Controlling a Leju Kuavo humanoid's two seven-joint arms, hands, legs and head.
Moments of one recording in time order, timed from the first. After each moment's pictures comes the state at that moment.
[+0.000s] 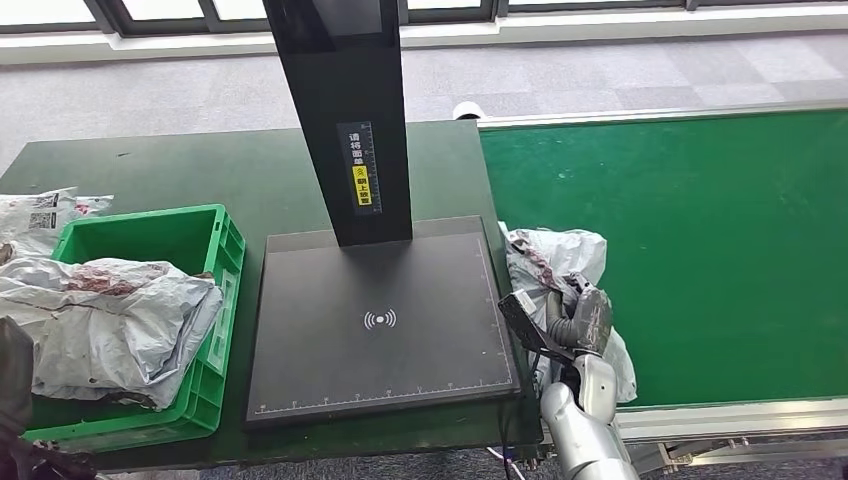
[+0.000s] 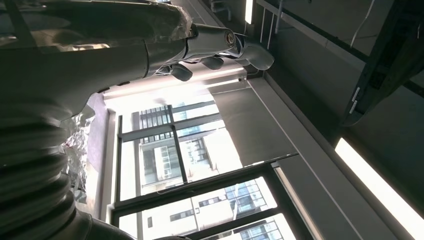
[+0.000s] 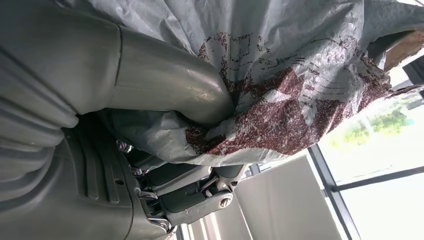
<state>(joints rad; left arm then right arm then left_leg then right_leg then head) 0.10 -0.35 0.28 -1.99 -0.54 0.70 -0.70 -0.31 0.24 -0.39 -0.74 1.25 -0.70 -0.26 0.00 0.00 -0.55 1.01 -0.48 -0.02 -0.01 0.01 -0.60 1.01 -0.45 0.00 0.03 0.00</state>
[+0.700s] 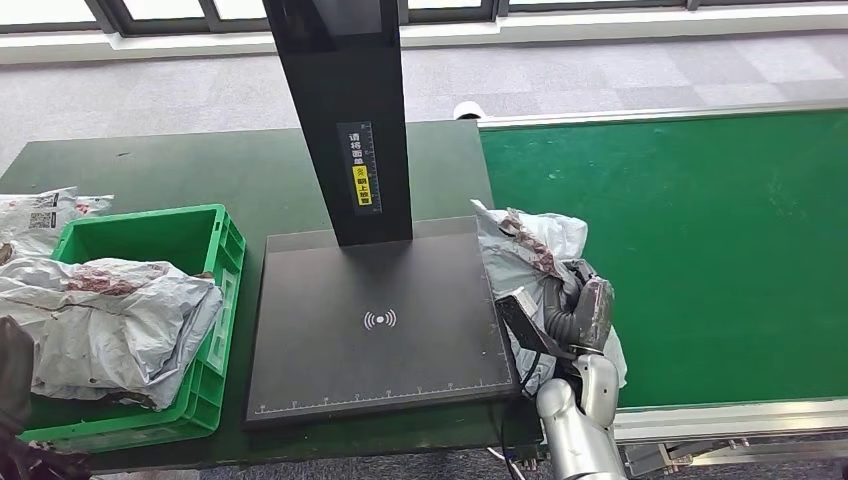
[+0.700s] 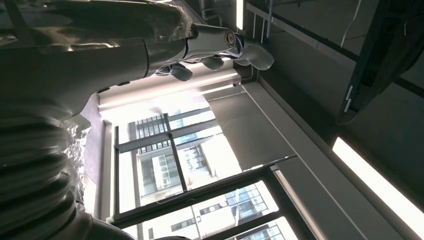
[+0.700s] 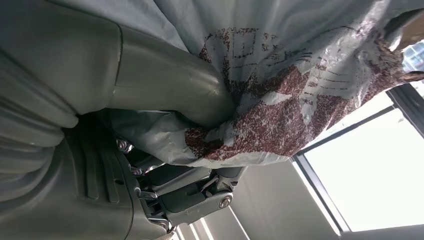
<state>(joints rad) 0.10 -0.35 0.29 -1.99 -0.59 0.70 -0.70 -0.24 0.32 -0.39 -0.97 1.15 -0.70 -0.43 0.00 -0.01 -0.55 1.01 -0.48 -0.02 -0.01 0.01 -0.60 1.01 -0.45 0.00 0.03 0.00</state>
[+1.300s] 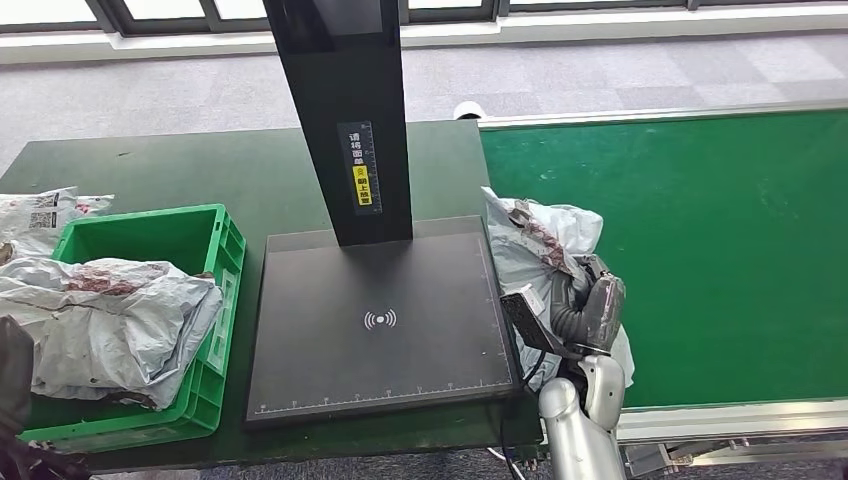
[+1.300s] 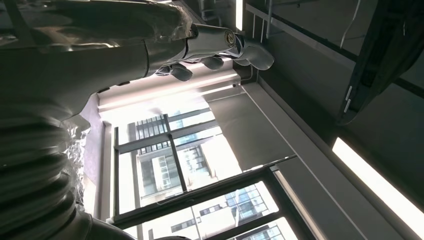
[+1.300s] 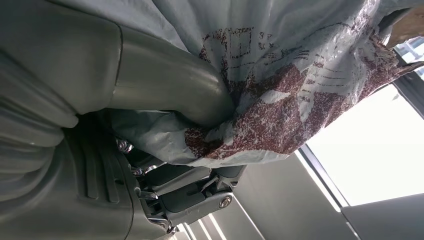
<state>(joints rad) 0.10 -0.35 0.29 -1.99 -0.60 0.70 -0.70 -0.20 0.34 -0.39 -1.08 1.14 -0.70 -0.44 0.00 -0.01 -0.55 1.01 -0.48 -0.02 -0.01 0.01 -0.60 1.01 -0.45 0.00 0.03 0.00</state>
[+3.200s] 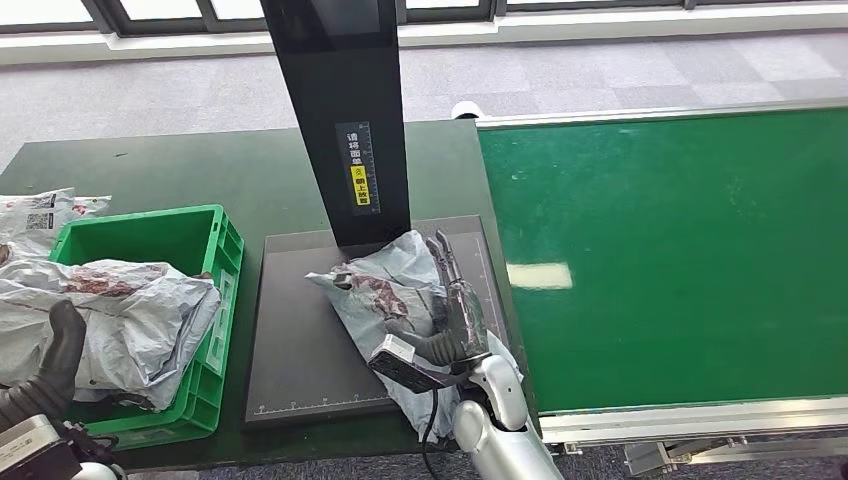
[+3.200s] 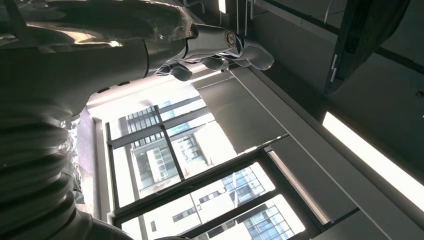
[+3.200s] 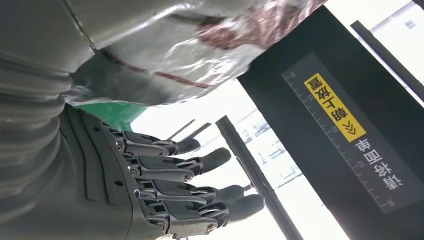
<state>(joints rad) 0.07 -0.34 0.24 -1.93 -0.70 0.70 -0.70 -0.21 0.35 0.17 -0.95 1.02 -0.56 -0.44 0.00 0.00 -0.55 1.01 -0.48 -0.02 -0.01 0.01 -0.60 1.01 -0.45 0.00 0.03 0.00</state>
